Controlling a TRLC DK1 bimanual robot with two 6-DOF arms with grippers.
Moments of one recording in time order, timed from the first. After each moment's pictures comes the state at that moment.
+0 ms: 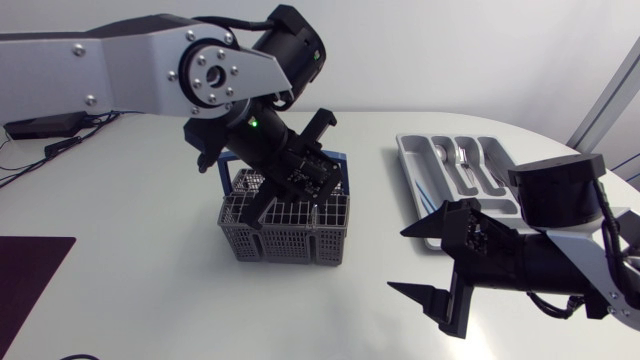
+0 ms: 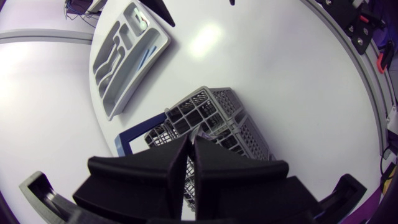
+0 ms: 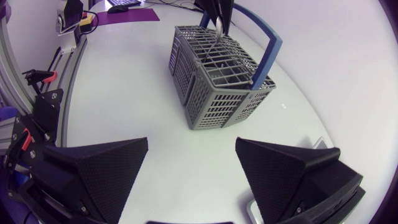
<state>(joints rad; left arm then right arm) -0.73 1.71 1.47 -0.80 0.07 1.57 0.41 0.99 0.51 -0.30 -0.41 -0.69</state>
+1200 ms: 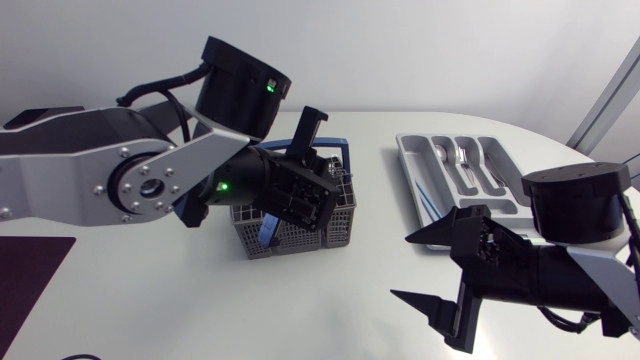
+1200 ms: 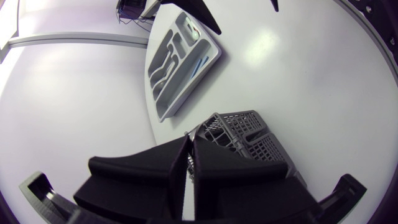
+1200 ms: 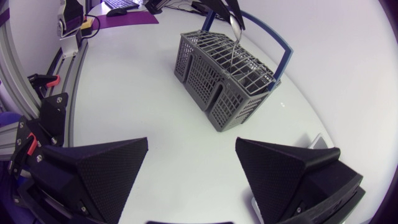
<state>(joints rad) -0.78 1.49 1.07 -0.22 0.04 1.49 0.45 0.89 0.49 -0.35 -0.38 -0.63</state>
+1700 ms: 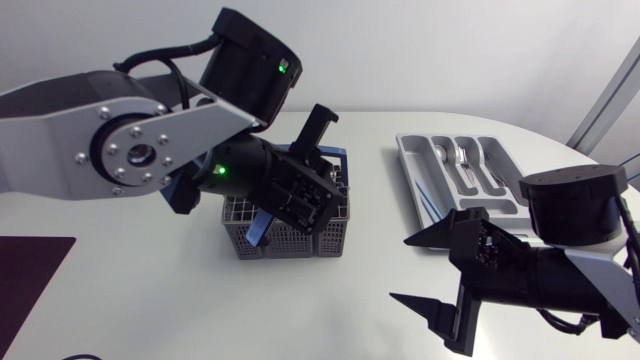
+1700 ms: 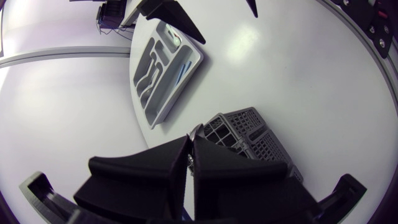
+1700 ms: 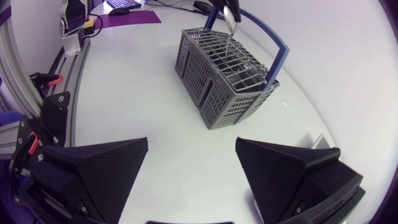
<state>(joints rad) -0.81 1.50 1.19 -0.45 0.04 1.58 0.46 0.89 0.48 -0.36 -0.38 -0.63</state>
